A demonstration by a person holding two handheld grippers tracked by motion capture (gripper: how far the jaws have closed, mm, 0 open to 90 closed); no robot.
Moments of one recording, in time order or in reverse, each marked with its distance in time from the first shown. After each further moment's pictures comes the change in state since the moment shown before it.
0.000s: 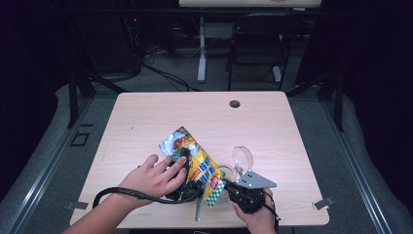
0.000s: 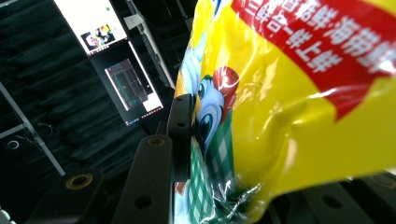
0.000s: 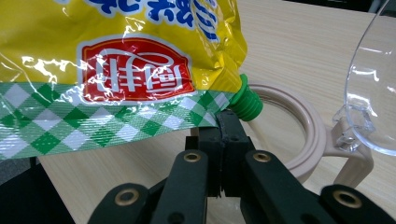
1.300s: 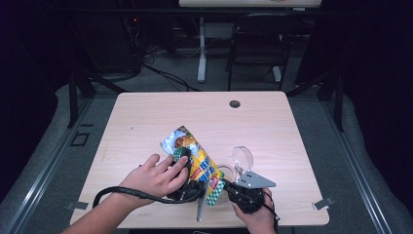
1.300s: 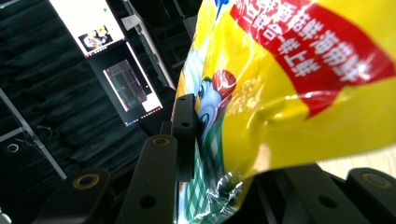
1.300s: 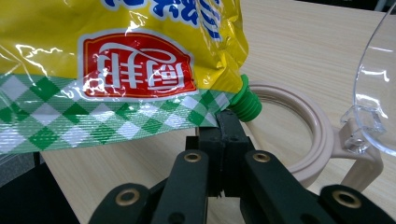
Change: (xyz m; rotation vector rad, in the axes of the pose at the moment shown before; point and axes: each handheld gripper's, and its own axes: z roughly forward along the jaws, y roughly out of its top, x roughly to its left) left arm 0.008 0.002 -0.003 0.008 -0.009 0.031; right arm 0.001 0.000 0.001 0.004 0.012 0.001
